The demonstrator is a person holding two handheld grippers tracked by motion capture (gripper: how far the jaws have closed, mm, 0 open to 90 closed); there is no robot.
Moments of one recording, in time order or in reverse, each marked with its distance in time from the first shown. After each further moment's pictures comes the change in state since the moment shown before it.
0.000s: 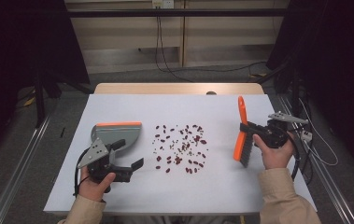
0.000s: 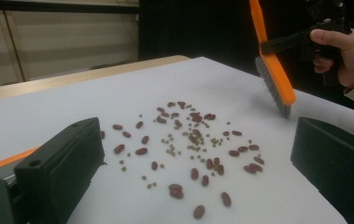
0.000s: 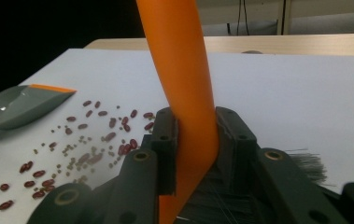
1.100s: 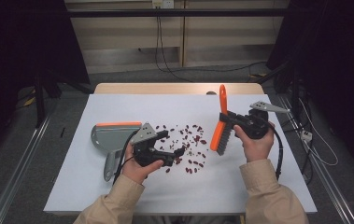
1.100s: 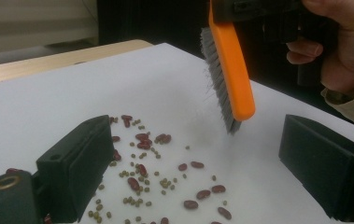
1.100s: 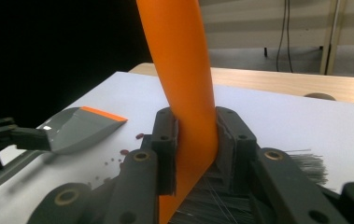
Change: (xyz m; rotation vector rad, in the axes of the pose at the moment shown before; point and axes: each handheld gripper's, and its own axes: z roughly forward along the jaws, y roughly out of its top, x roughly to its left) left arm -0.036 0.028 0.107 0.105 -0.128 -0.030; right arm 0.053 0.032 0.028 -0.072 0.134 -0.039
